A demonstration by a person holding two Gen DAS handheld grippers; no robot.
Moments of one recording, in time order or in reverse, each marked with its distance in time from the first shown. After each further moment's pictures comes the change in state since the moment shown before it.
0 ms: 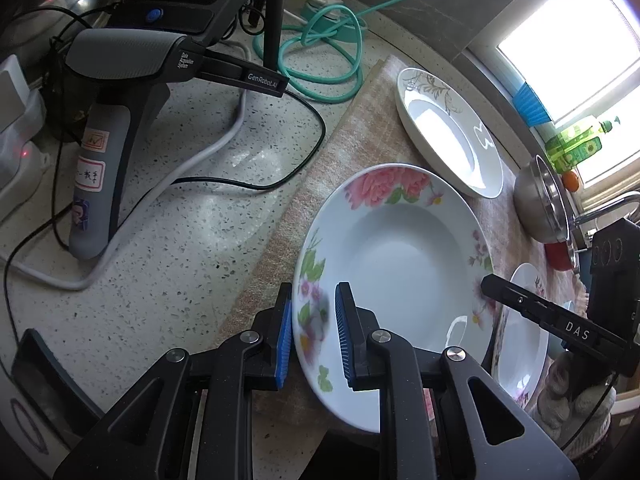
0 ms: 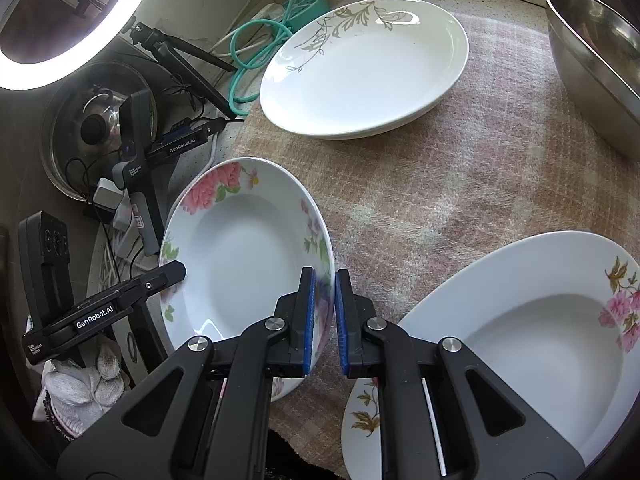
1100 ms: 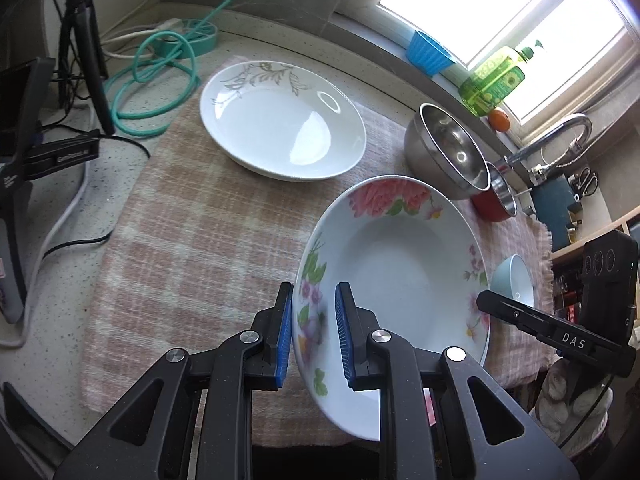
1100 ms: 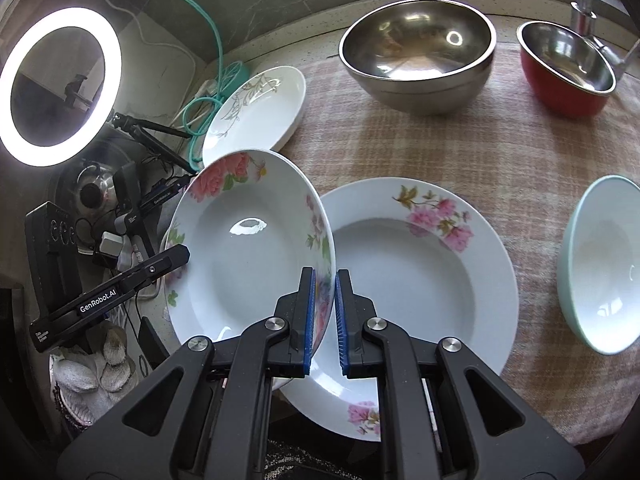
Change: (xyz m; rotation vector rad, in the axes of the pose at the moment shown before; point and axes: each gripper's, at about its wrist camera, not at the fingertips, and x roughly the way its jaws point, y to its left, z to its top) left arm 0.006 -0.126 0.002 0.264 0.038 -0.151; right arm -0.120 -0.081 -0.057 0.222 -0.150 -0.062
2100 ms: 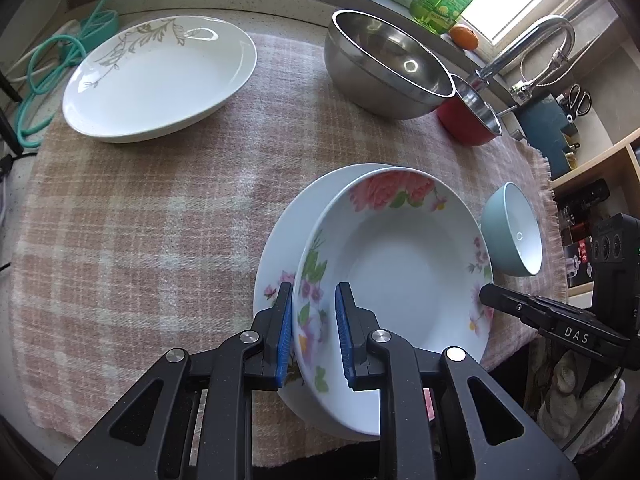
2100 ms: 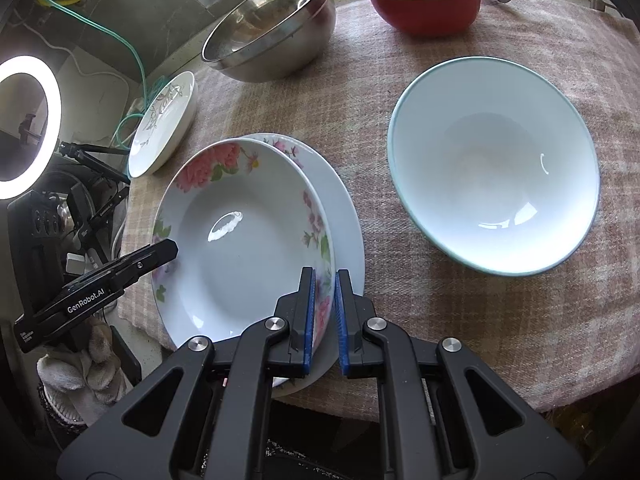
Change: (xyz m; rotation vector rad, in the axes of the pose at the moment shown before) left arm 0.057 -0.068 -0.019 0.177 0.143 -0.008; right arm -0.017 -0.082 -0.040 0.150 0.019 -0.110
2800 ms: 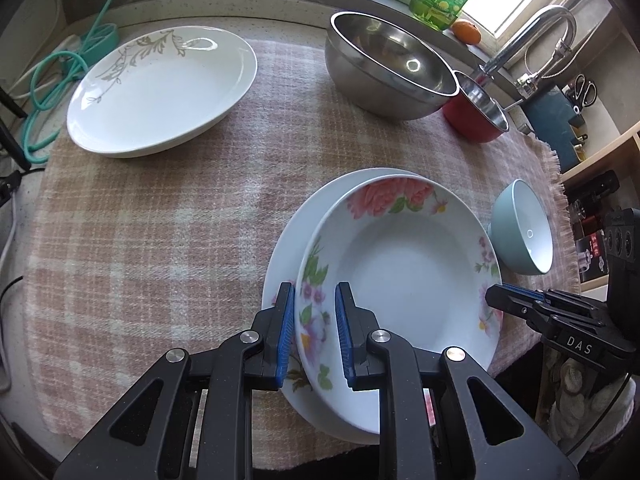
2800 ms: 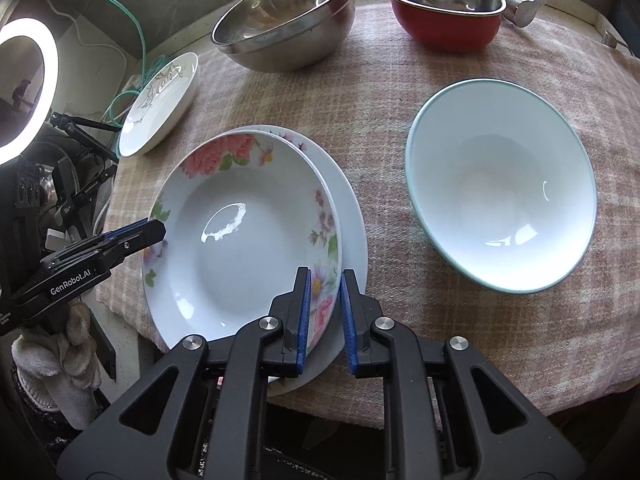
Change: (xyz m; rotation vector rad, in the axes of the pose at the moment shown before) left arm 0.002 -0.006 0.003 0.029 -0.003 0.048; right arm 0.003 0.018 0.002 -0.099 0.010 -0.090
